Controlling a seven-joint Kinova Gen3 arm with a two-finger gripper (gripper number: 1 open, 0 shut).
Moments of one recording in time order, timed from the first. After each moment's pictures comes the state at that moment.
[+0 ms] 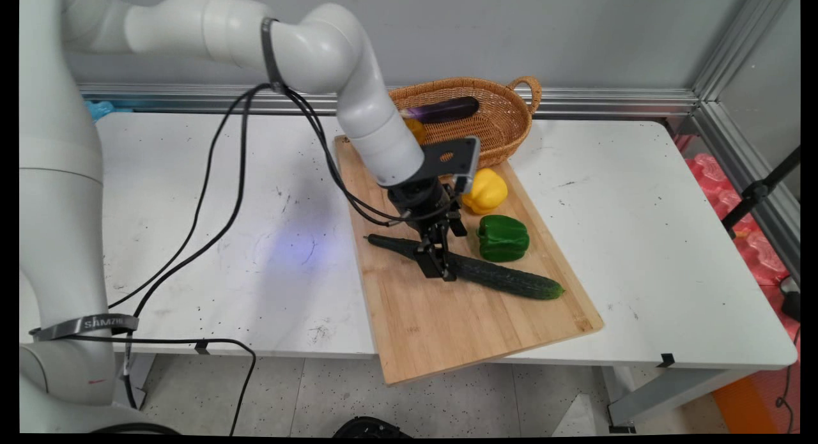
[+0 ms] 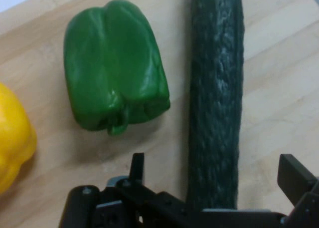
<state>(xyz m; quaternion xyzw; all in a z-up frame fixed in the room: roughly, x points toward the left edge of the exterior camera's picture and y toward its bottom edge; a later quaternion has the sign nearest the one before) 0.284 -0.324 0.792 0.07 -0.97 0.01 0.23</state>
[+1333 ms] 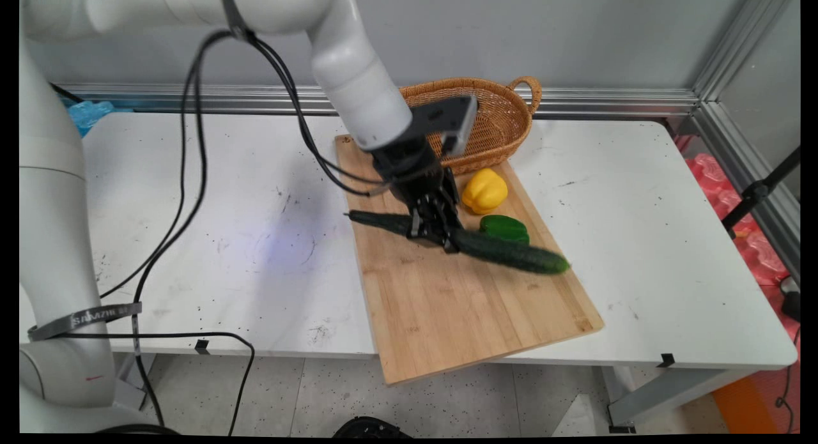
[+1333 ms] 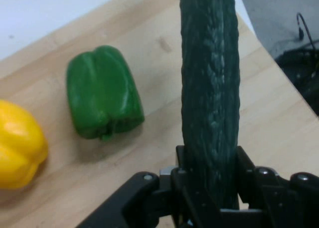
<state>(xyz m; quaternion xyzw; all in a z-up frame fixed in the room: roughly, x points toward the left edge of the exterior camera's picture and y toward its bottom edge) 0.297 -0.306 0.869 0.05 -0.97 0.01 0.25</state>
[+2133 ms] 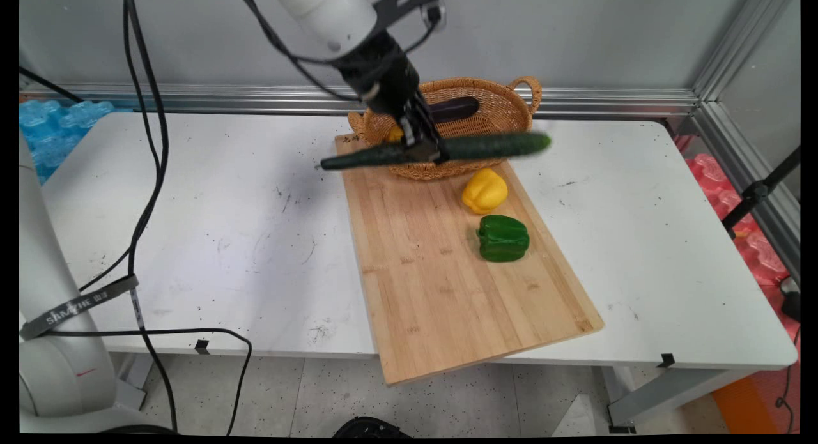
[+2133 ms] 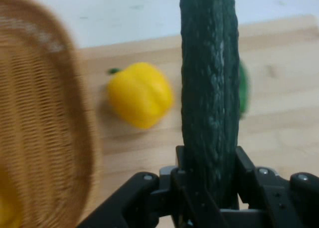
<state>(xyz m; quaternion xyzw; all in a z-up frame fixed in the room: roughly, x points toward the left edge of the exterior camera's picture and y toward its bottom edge) 0.347 -0.324 0.954 0.24 -0.93 0.07 0.25</state>
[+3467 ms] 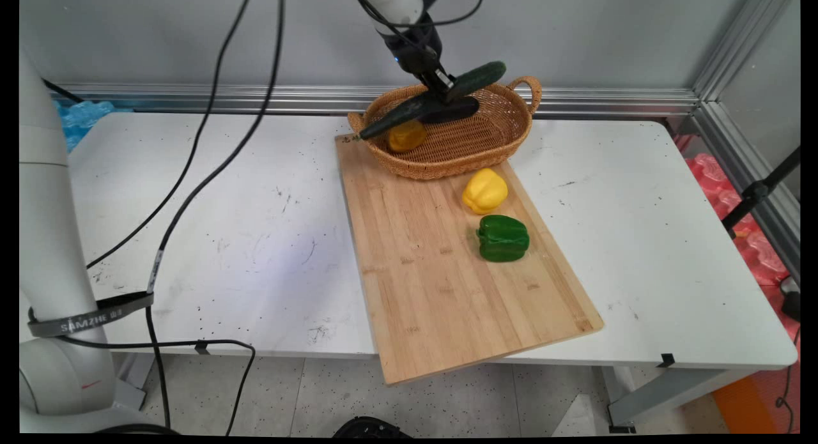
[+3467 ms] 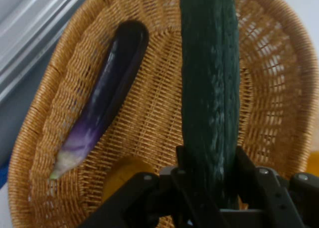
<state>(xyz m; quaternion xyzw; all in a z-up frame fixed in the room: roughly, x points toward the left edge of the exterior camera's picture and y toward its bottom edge) 0.341 -0.460 0.915 0.49 -0.84 0.15 0.20</state>
